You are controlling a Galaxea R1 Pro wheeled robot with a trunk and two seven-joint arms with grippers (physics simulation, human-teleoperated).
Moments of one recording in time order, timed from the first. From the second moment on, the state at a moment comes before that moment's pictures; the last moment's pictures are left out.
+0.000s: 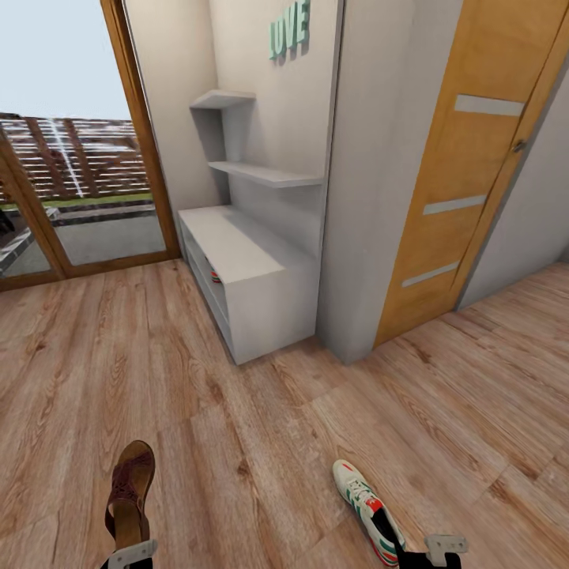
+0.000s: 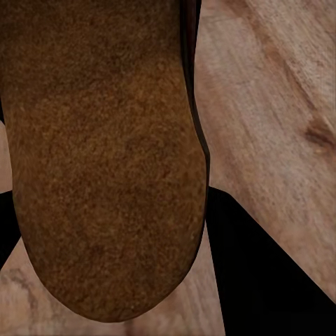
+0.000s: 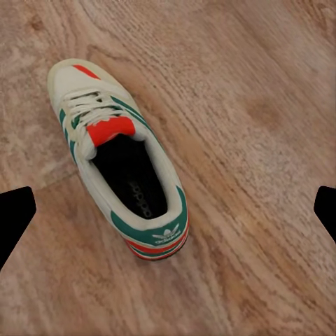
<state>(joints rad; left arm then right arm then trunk) -0.25 0.04 0.40 -0.31 -0.10 -0.55 -0.09 -0.40 -0.11 0.13 -0.03 -0.19 -0.57 0.05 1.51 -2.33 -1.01</state>
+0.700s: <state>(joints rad) -0.25 0.04 0.40 -0.31 -0.10 -0.55 -0.10 -0.40 -0.11 0.13 -0.03 -0.19 -0.57 0.05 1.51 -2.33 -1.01</state>
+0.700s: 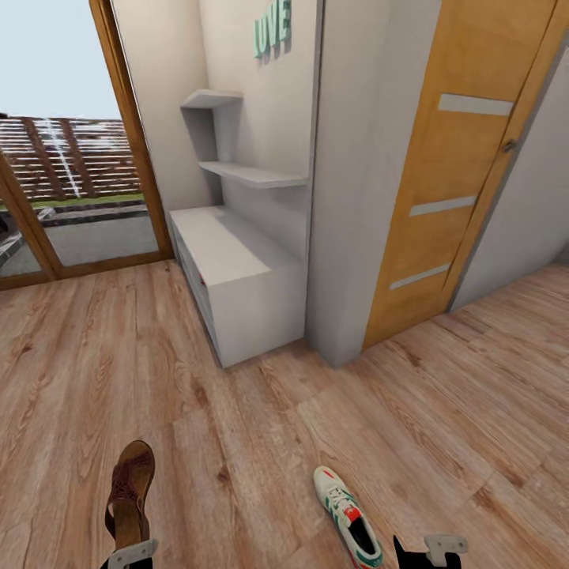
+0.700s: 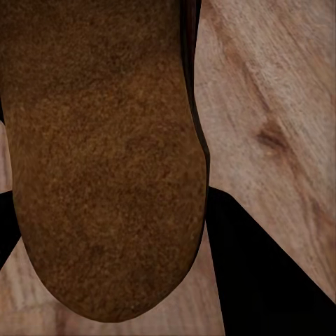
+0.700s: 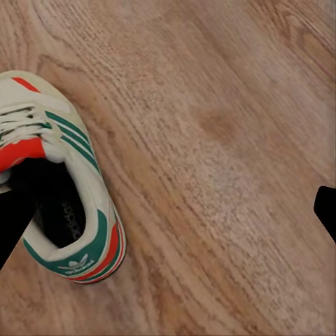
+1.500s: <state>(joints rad) -0.37 0.04 0.34 -0.33 -0.15 -0.50 -0.11 -0.40 -0.12 0.13 -0.04 -0.19 -0.57 0.05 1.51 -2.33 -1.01</state>
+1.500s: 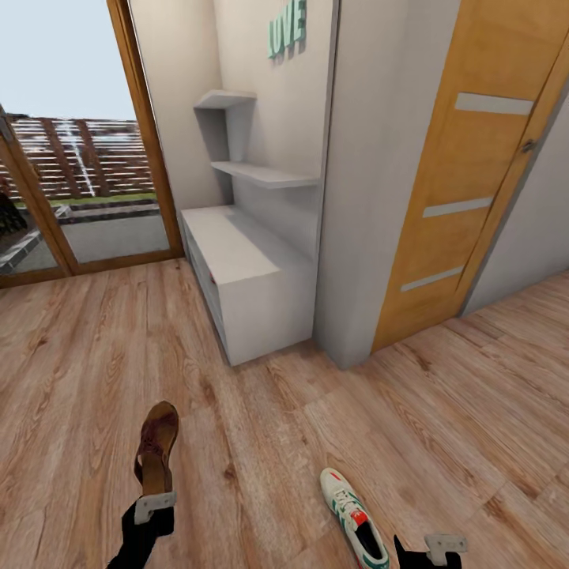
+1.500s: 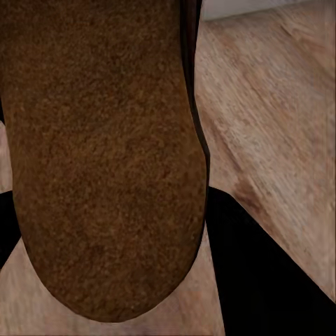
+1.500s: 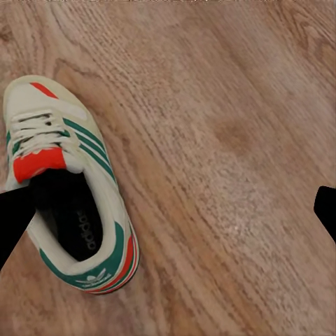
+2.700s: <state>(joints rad) -0.69 0.00 0.08 -0.48 -0.22 0.06 -0.36 -0.40 -0.13 0.14 -0.30 -0.02 -0.25 0.07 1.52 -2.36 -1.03</state>
